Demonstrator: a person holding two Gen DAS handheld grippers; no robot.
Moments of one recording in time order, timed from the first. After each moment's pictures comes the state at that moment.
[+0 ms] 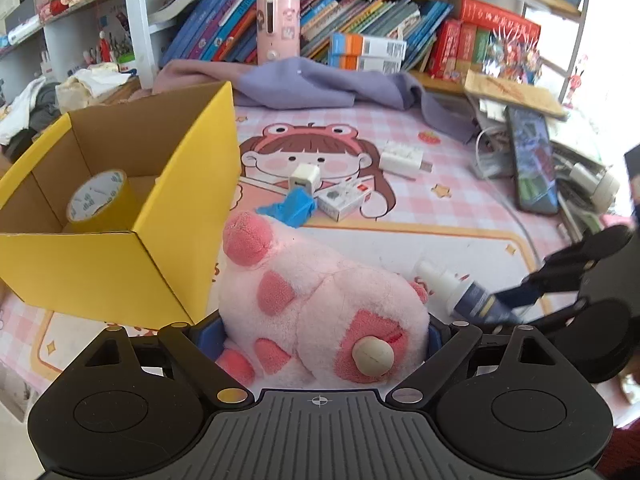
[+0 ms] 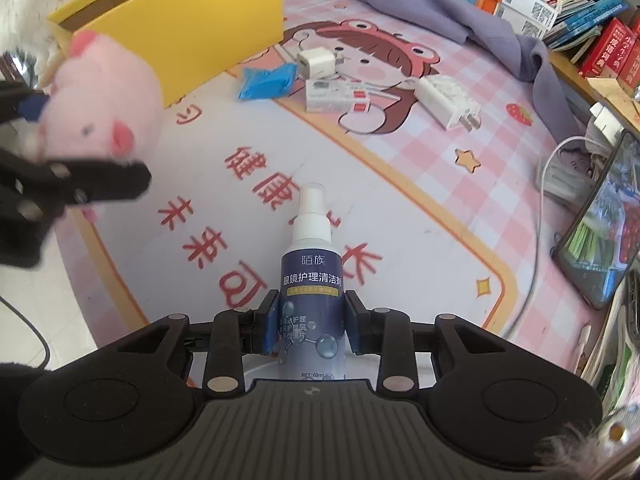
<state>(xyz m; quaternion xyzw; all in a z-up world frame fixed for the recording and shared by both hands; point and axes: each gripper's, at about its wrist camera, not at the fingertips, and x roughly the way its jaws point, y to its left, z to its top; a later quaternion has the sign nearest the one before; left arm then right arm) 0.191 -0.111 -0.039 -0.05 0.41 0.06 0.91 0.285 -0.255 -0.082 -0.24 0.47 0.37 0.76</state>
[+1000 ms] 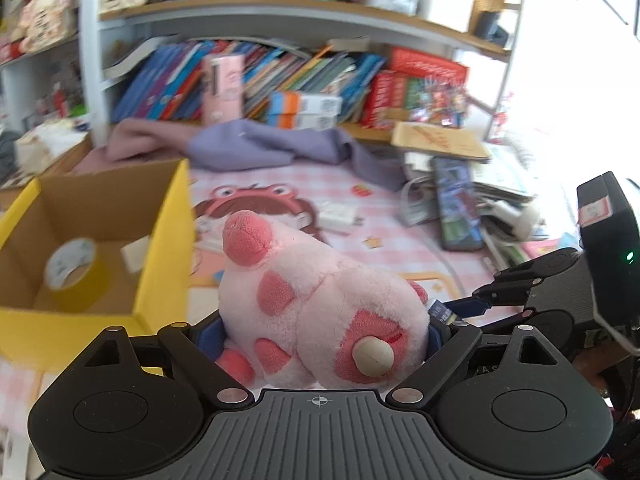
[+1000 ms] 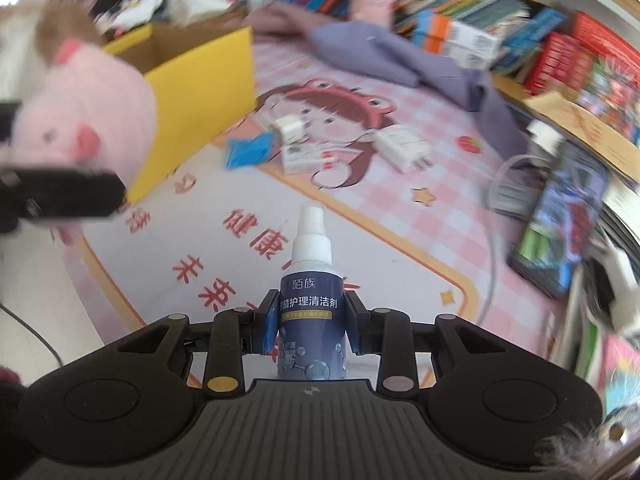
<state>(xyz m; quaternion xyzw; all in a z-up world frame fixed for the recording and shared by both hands) 0.177 -0.110 0.010 -0.04 0.35 -0.05 0.94 0.263 -0.275 -0.034 -0.16 0.42 0.33 0.83</state>
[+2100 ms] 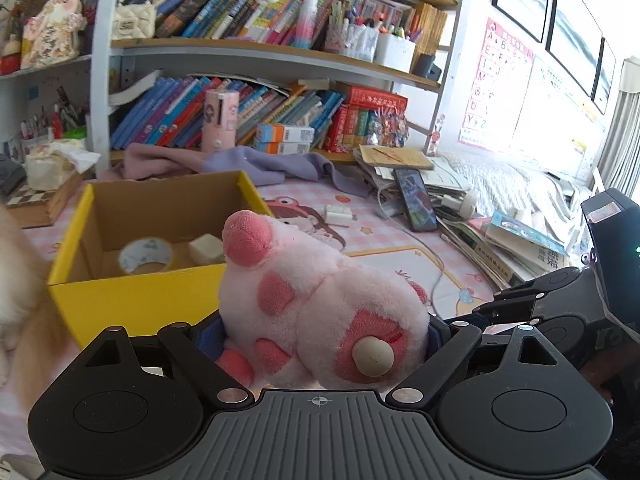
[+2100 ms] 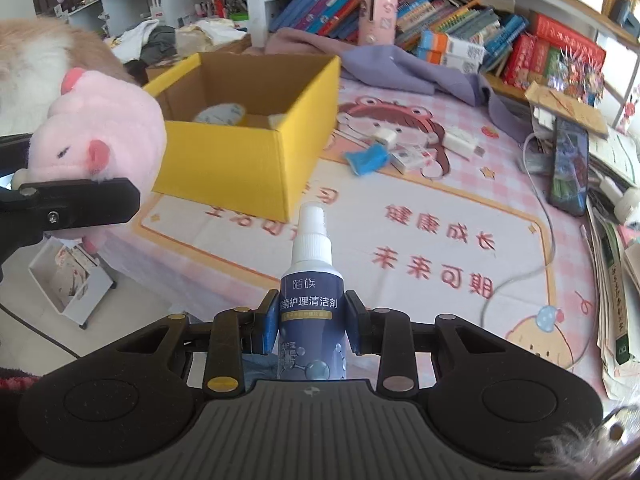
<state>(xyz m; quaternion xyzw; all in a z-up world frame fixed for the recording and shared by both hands) 0.049 0.059 0.025 -0.04 0.29 -0.16 0.94 0.090 -0.127 -0.005 -0.10 0.41 0.23 0.88</state>
